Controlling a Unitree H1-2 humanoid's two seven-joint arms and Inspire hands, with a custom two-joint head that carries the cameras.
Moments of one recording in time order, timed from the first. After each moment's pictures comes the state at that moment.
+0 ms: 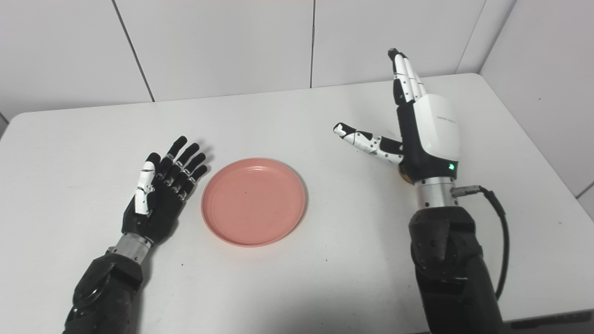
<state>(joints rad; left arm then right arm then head) -0.30 0.06 0.08 0.22 -0.44 0.13 -0.38 -0.26 -0.25 -0.06 -0.42 -0.85 0.24 0.02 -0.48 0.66</state>
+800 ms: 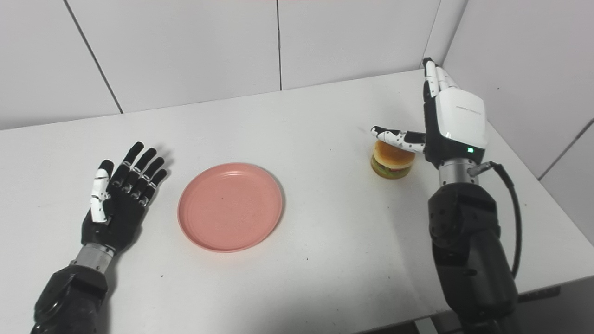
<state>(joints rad) -0.34 0.10 0.13 0.29 -0.50 0.14 -0.41 -0.24 -0.35 -0.14 -0.30 -1.01 0.41 0.14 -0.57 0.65</state>
